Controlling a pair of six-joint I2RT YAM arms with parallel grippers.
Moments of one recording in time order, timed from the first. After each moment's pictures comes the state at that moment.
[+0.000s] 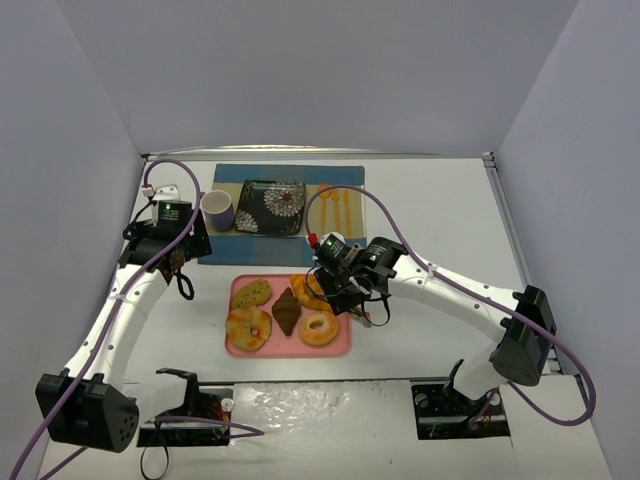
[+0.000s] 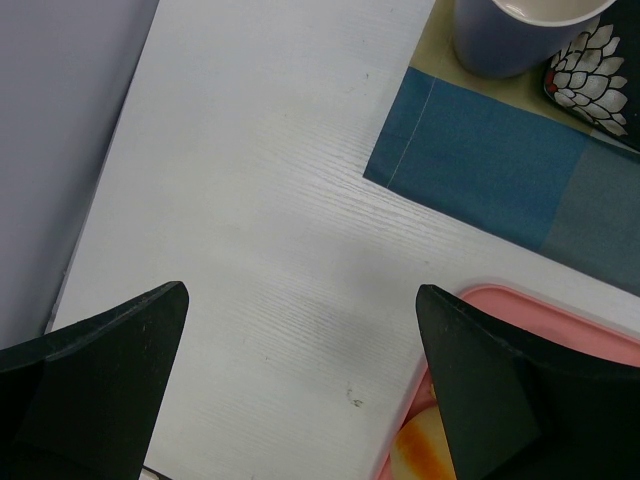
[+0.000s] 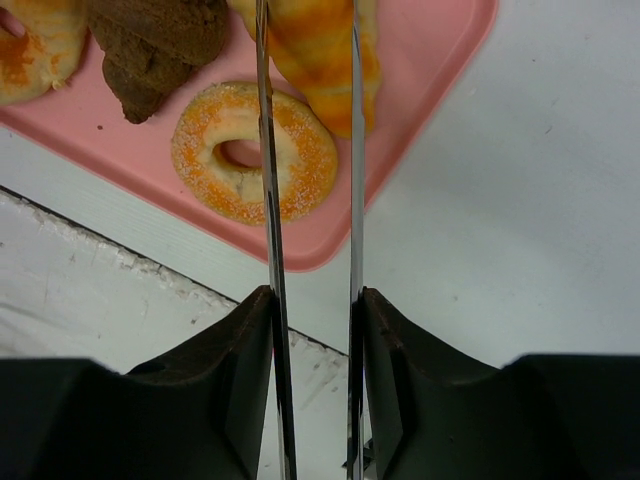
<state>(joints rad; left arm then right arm) -0.16 1.13 1.07 -0.76 -0.46 -0.31 0.98 1.51 1.29 -0.97 0.09 0.45</state>
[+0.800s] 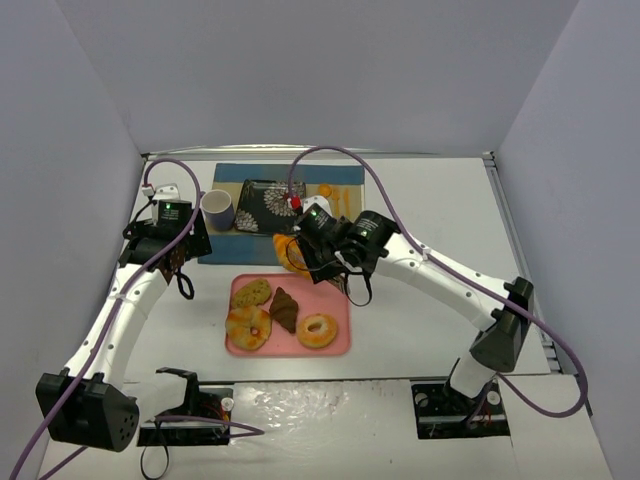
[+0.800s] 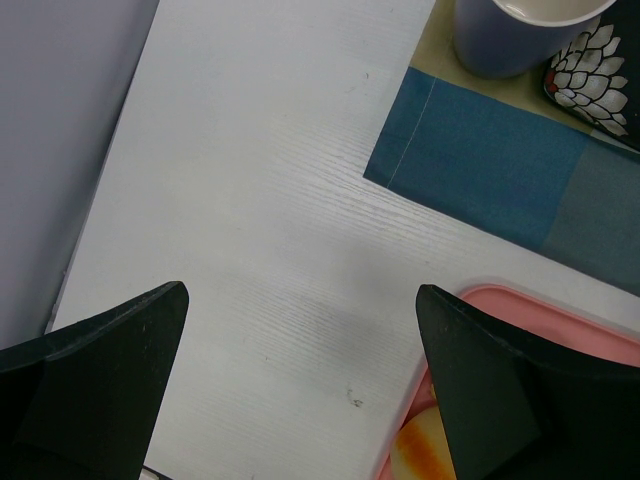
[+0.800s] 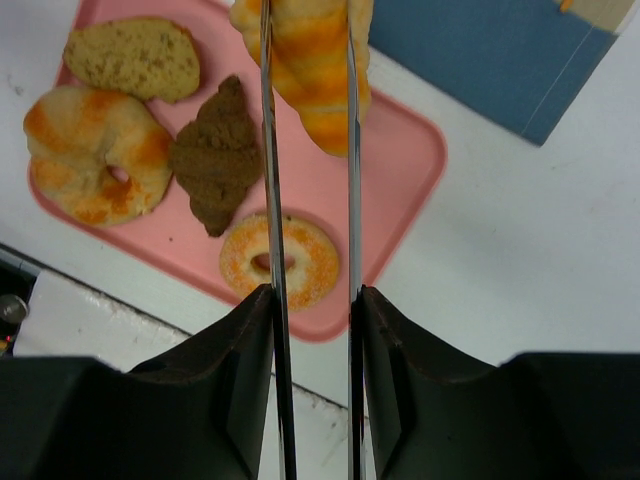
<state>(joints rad) -0.16 1.13 1.07 -0.76 -0.46 -0.31 0.99 1.62 1.62 -1.03 0.22 0.44</state>
